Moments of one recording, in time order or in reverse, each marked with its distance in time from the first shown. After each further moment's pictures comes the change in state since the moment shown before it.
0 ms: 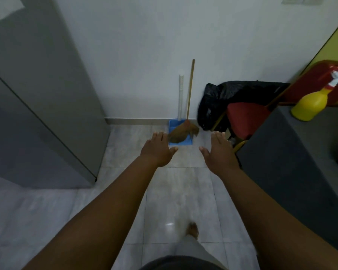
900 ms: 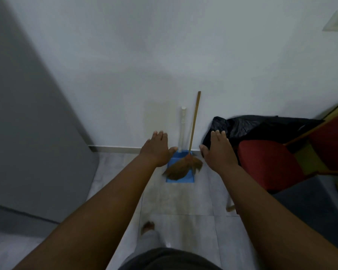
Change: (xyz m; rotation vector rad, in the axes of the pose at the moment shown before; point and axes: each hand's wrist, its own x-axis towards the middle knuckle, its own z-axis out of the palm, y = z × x) left_hand 0.374 -0.020 -0.113 -0.002 -0.011 -0.019; right_hand 0.410 0.010 0.005 -0.088 -0.071 0.004
